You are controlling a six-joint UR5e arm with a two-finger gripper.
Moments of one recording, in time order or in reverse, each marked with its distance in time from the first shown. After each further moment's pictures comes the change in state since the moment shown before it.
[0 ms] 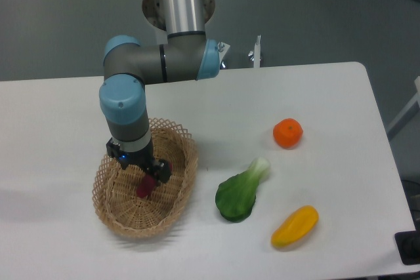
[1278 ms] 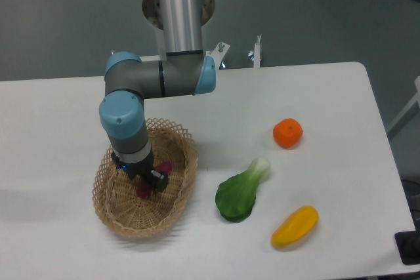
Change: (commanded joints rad) arm -0.012 -0.041 0.009 0.032 0.017 0.052
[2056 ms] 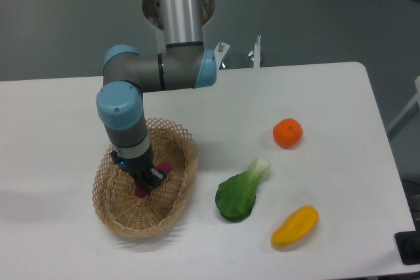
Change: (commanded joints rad) arm 0.026 0.070 0.101 -0.009 0.000 0.090
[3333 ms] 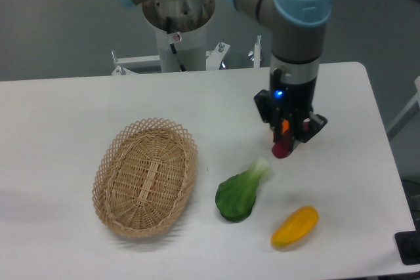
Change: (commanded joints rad) arm 0.508 0.144 0.198 -0.368 -0.127 0.618
